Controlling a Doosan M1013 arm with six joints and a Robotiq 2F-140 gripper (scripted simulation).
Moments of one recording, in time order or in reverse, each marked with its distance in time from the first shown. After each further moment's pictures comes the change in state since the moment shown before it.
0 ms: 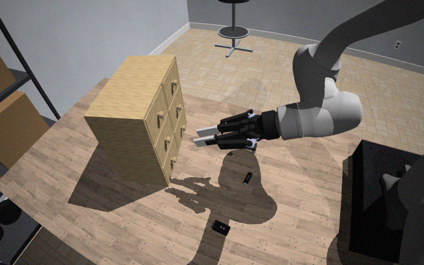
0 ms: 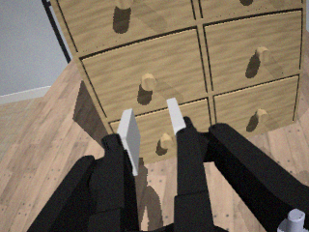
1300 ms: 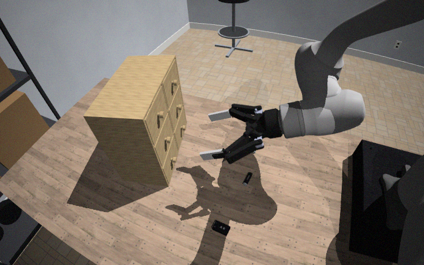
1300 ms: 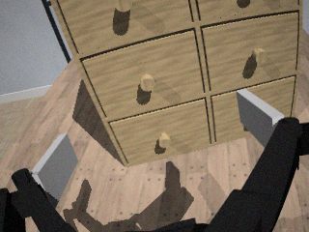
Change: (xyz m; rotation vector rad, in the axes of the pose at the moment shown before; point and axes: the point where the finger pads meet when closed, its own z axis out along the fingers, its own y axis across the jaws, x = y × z) arm 0.002 0.002 -0.007 -0.001 -0.003 -0.002
